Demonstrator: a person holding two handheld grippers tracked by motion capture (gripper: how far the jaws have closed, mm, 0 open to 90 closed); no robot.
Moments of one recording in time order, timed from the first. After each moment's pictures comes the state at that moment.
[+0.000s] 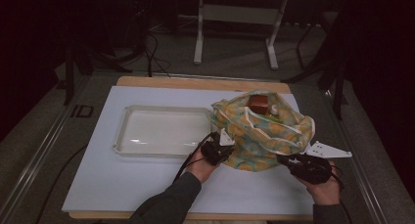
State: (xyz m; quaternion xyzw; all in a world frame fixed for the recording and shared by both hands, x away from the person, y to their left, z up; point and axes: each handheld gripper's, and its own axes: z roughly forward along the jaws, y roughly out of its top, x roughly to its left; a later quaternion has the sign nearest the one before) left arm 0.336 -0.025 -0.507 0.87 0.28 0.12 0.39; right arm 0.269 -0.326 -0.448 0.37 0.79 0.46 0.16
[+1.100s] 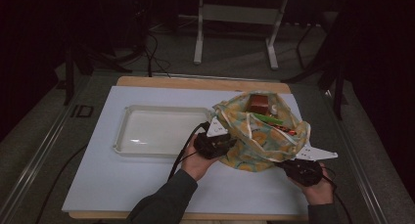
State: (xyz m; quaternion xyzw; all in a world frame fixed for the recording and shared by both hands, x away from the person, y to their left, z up) left arm 0.320 -0.006 -0.446 0.82 0.29 0.13 0.47; right arm 0.273 -0.317 -0.470 0.36 0.82 0.42 0.15
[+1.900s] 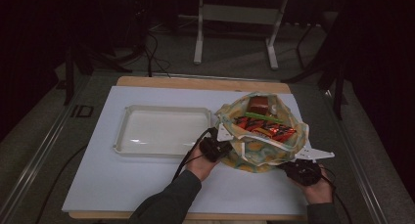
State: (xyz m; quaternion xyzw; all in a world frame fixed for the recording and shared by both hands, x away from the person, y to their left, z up) left arm 0.336 -0.022 -0.486 0.85 0.30 0.13 0.41; right arm 0.282 -0.326 -0.491 0.39 0.82 0.40 0.14
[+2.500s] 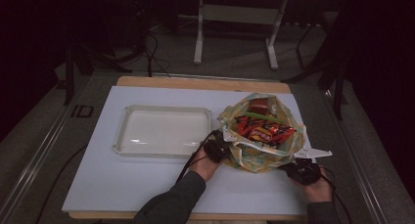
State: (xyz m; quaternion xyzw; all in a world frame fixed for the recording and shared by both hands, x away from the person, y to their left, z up) left arm 0.344 -0.037 -0.508 0.87 0.32 0.12 0.36; right arm 0.289 -0.332 -0.503 0.41 0.82 0.37 0.13
